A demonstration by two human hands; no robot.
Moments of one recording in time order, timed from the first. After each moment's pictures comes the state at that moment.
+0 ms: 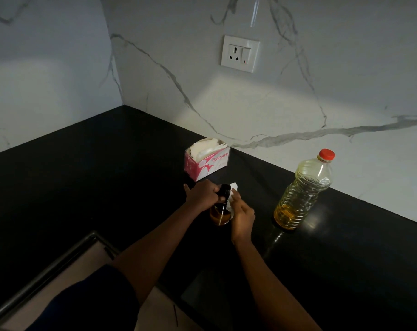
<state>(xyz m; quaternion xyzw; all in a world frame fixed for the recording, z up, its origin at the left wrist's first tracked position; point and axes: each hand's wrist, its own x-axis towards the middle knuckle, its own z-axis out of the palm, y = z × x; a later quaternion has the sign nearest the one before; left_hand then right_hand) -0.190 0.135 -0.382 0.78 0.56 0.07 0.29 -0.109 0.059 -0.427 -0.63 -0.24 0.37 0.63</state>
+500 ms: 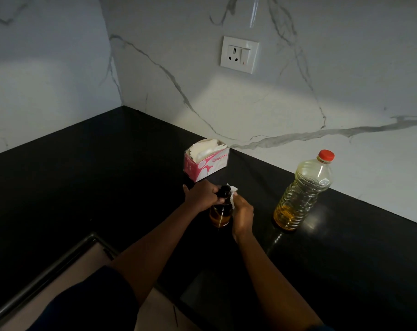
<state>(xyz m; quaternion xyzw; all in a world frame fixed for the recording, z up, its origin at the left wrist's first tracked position) -0.193 0.140 -0.384 0.78 0.55 0.06 0.30 -0.098 0.075 -0.431 -0.63 -0.19 0.43 0.62</state>
